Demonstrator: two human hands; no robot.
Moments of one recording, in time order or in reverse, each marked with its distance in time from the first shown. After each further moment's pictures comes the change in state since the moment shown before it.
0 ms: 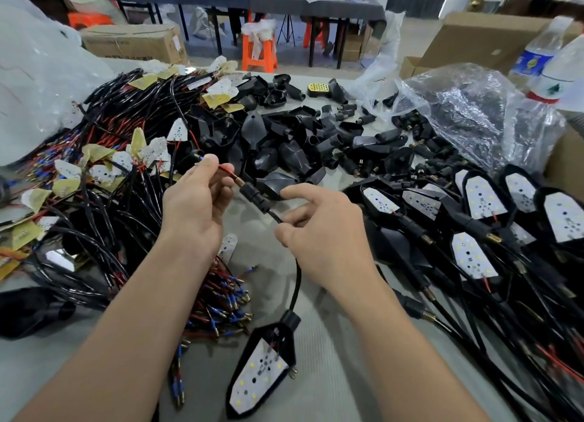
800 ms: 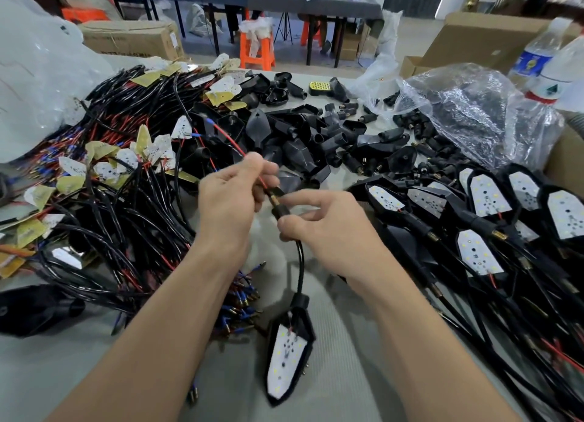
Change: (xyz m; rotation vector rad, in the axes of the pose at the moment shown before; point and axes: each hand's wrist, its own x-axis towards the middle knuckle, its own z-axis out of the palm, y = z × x) left_hand -0.024 -0.012 0.011 0.347 -0.204 0.216; right_hand 0.002 0.000 -0.006 0.140 -0.171 0.074
